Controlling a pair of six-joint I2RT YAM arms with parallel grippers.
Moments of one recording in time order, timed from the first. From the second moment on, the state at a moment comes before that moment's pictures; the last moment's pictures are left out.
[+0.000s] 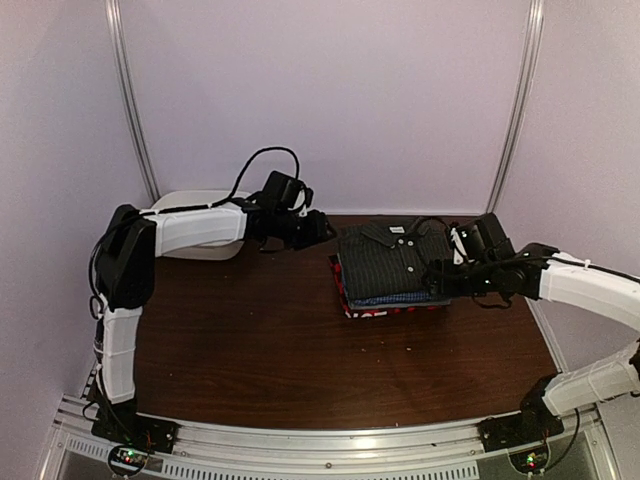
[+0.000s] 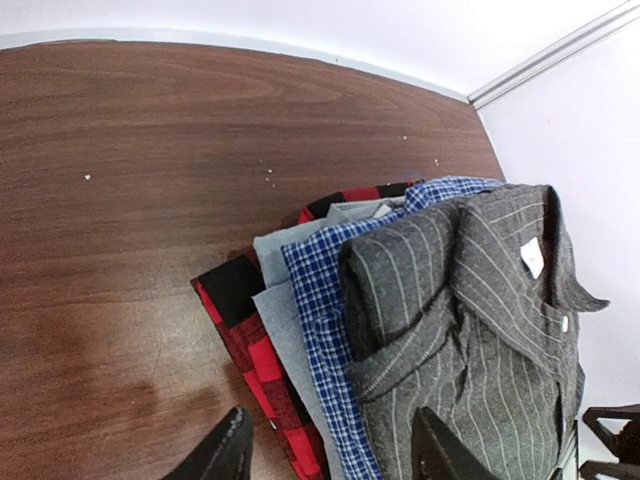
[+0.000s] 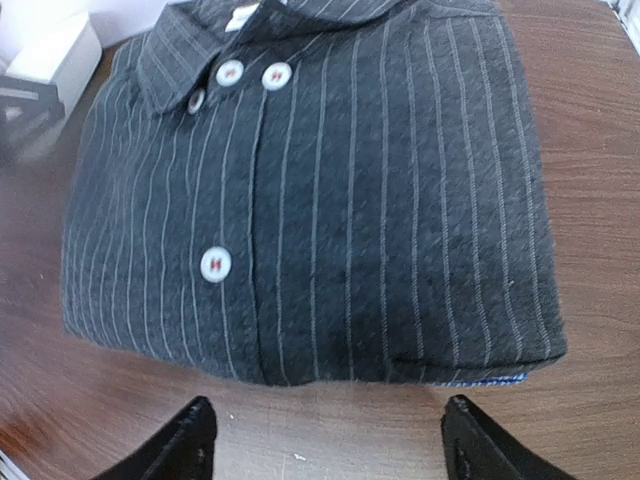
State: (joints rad) left arm -0.69 2.15 1.75 -0.24 0.18 -0.66; right arm 0.58 1.20 0.87 -0.46 0.17 0.51
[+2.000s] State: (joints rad) left arm -0.69 1.27 1.07 -0.24 -0.01 -0.53; right arm 0.75 1.85 0.92 0.00 0.38 0.57
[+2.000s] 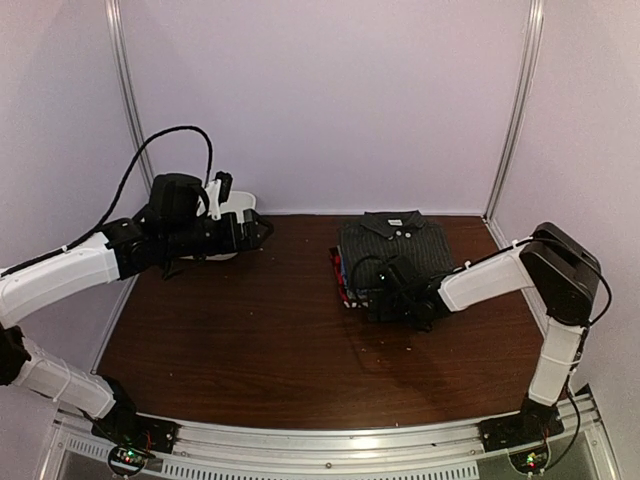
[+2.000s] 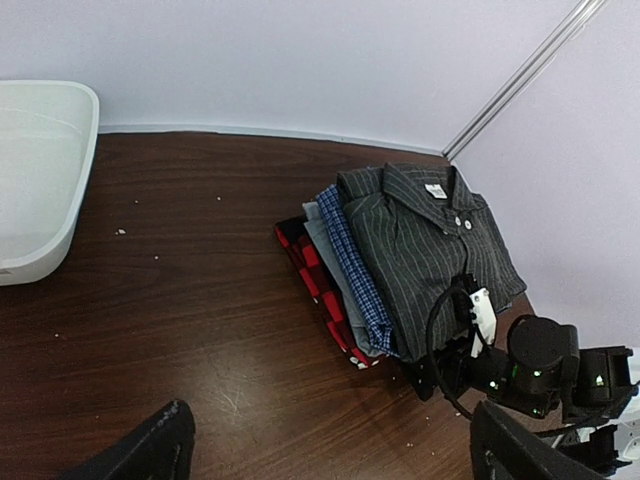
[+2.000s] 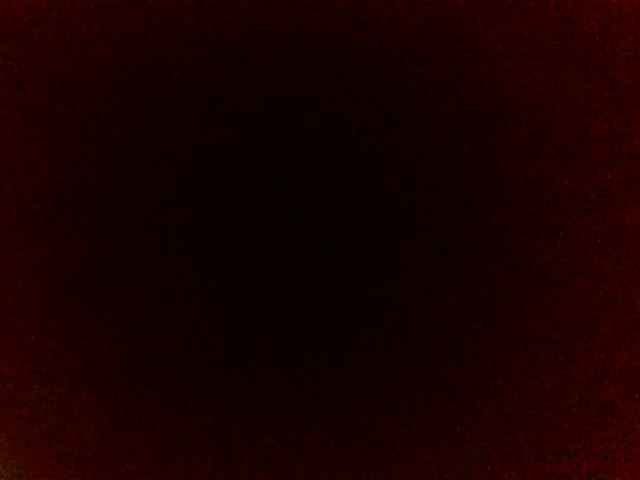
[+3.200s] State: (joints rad) left arm -0.67 1.27 1.05 -0.26 0.00 -0.54; right arm 0.49 2.28 1.65 -0.22 0.15 0.43
